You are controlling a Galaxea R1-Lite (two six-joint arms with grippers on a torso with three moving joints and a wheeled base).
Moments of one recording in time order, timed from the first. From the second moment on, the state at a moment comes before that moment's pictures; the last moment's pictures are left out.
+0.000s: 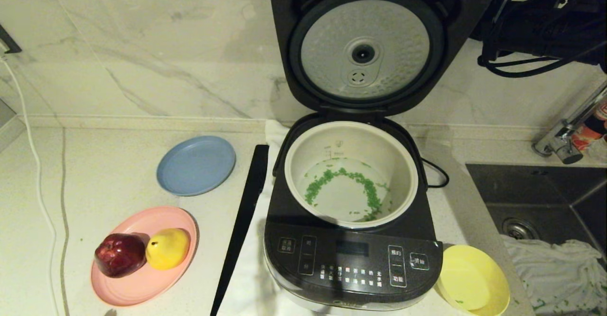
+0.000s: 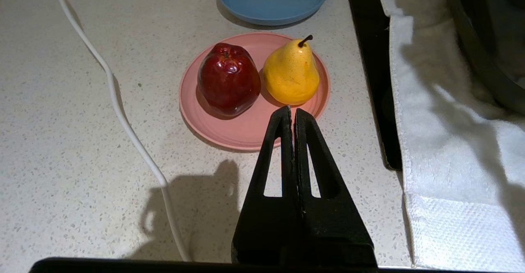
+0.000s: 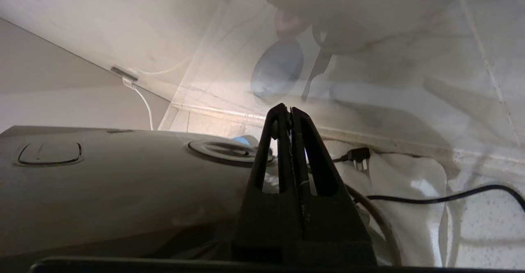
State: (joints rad) left arm 0.00 0.00 0.00 0.00 -0.02 0.09; right arm 0.09 1.91 -1.93 -0.11 0.61 0.66
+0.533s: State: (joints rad) left arm 0.00 0.00 0.00 0.00 -0.02 0.09; right arm 0.12 1.93 -1.92 -0.11 0.61 0.66
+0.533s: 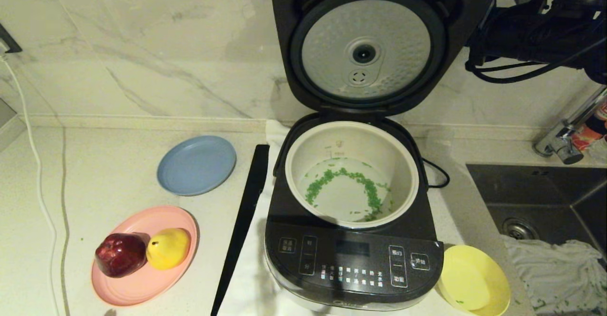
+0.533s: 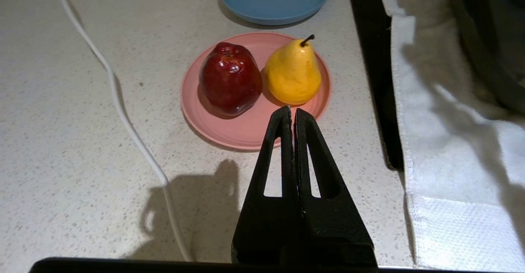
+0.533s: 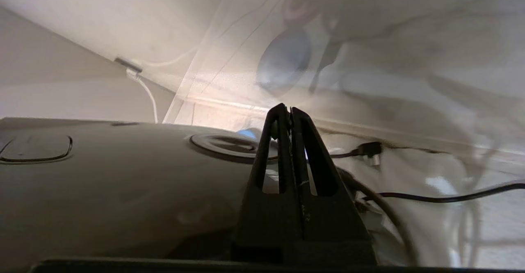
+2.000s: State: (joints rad) left arm 0.00 0.00 0.00 0.00 -0.02 0.09; right arm 0.24 1.54 -1.21 -0.26 0.74 0.69
